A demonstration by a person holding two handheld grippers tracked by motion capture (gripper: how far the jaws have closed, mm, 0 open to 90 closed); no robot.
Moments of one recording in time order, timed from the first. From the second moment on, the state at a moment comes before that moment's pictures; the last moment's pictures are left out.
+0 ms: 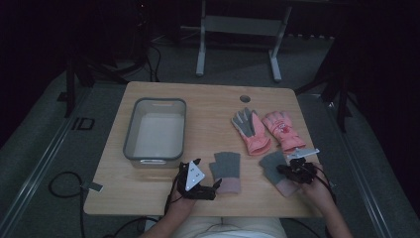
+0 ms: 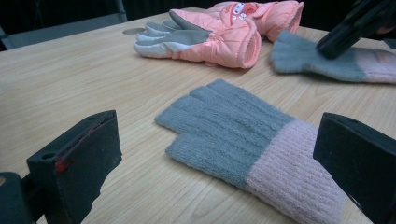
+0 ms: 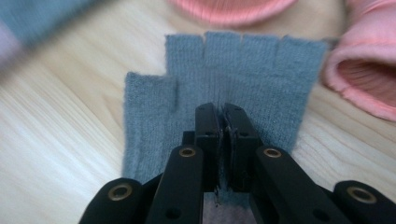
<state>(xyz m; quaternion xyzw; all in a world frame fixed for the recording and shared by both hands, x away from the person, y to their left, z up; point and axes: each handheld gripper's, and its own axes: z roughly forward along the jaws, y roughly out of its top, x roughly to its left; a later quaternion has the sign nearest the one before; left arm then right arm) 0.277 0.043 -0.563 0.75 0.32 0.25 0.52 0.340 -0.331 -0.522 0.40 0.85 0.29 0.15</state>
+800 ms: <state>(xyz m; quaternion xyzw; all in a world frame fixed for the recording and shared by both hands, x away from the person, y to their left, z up) 0.276 0.043 -0.564 0.74 0.32 0.26 0.52 0.296 -0.286 -0.526 0.60 0.70 0.33 0.20</state>
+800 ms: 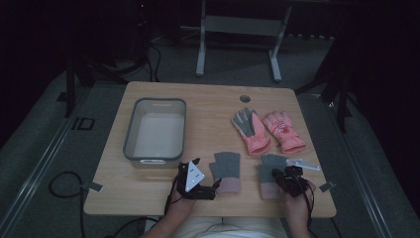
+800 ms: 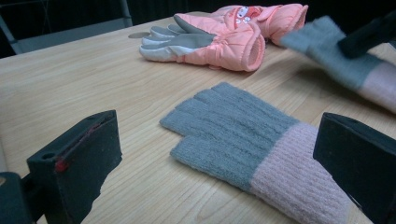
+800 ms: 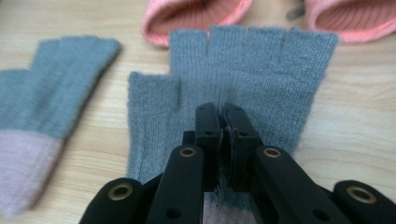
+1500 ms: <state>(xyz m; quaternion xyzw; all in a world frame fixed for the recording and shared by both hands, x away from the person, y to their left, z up) 0.276 0.043 -0.563 0.74 0.32 0.26 0.53 0.310 -0.299 -0.521 0.56 0.73 0.31 0.23</state>
